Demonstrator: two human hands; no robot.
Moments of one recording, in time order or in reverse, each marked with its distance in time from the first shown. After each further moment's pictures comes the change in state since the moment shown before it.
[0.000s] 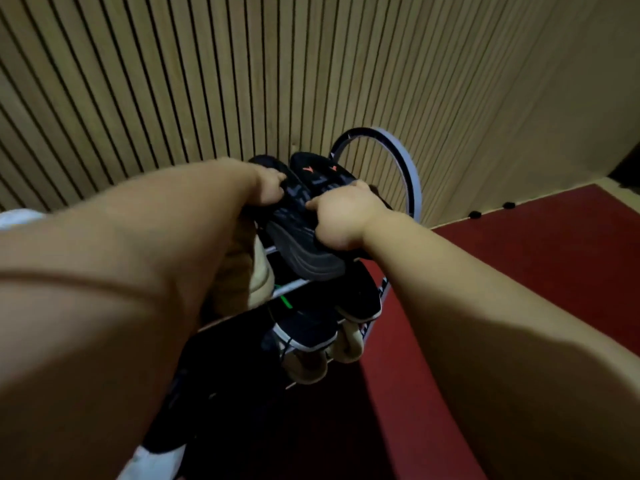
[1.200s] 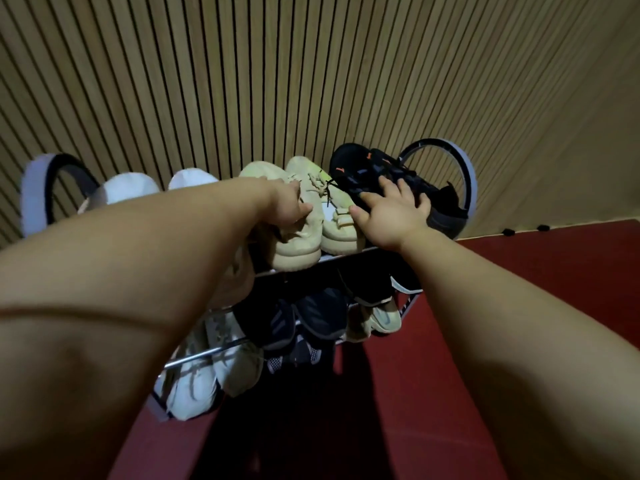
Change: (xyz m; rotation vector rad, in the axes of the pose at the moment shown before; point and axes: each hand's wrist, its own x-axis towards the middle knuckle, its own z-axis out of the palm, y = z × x) left_hand -0.172 -0.073 0.046 -0.104 0.078 -0.142; right_hand -0.056 -0.087 0.004 0.173 0.136 0.225
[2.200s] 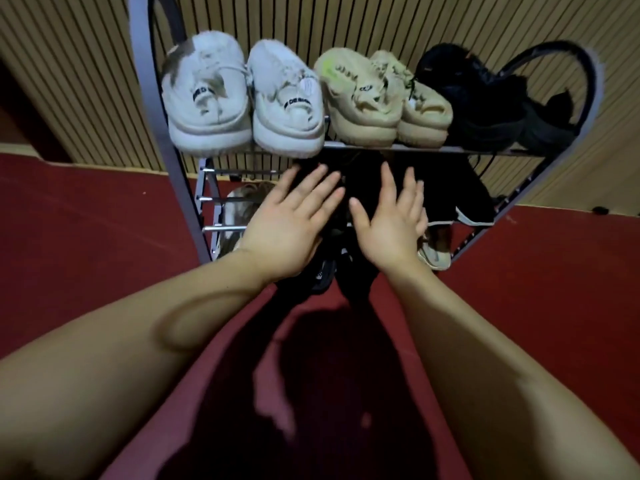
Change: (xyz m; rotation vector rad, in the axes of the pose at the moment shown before) left_hand -0.130 -0.010 0.199 0.269 0.665 0.212; right_hand -0.106 -0.046 0.151 0.382 0.226 -0.095
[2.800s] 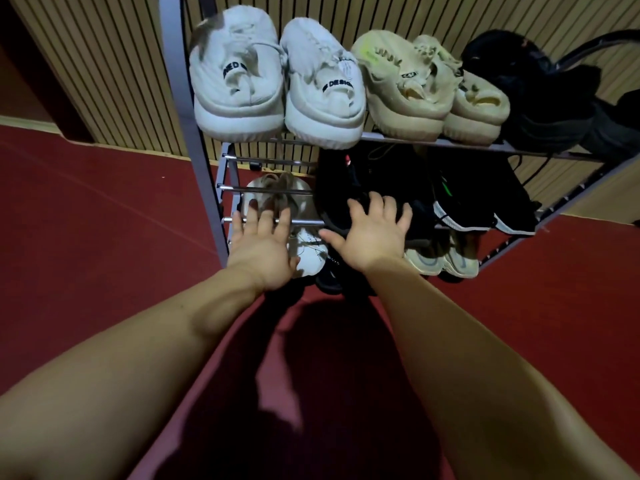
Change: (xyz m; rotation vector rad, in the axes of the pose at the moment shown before) left_hand -0.038 -0.012 0.055 -0.271 -0.617 -0.588; right_hand 0.012 -0.019 0.058 -0.457 -0.297 -0.181
